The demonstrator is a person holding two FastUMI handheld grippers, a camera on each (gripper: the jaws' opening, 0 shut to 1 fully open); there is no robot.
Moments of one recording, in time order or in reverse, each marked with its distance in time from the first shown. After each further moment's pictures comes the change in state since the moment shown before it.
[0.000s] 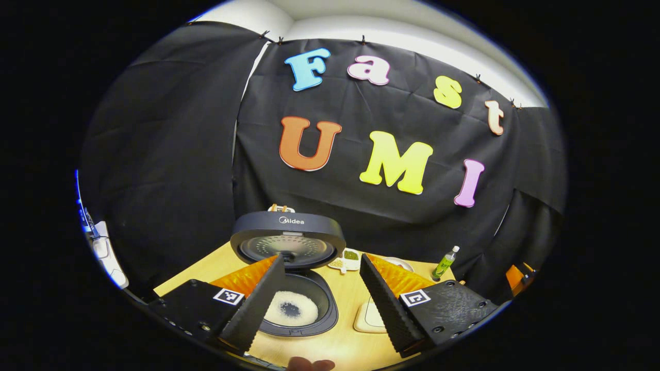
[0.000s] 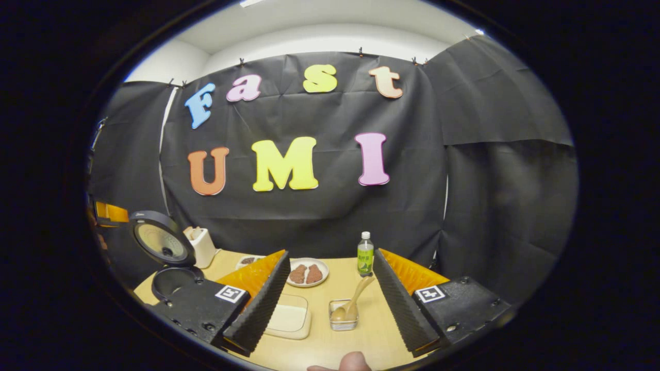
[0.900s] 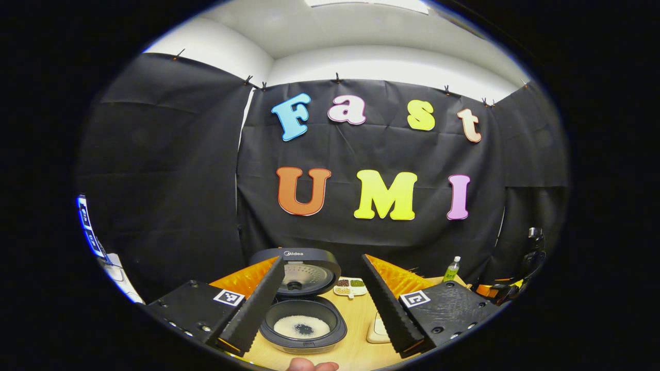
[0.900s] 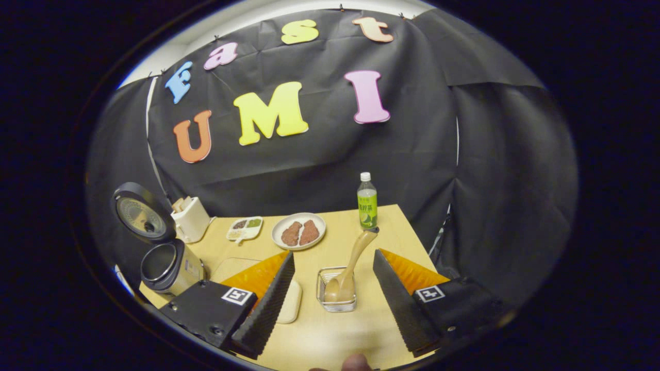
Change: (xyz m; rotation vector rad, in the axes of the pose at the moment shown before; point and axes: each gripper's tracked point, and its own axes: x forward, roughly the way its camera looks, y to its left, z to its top) left arm -0.061 -0.021 0.033 0.165 -0.250 0.031; right arm 0.102 -0.063 -0.138 0.080 0.315 0.015
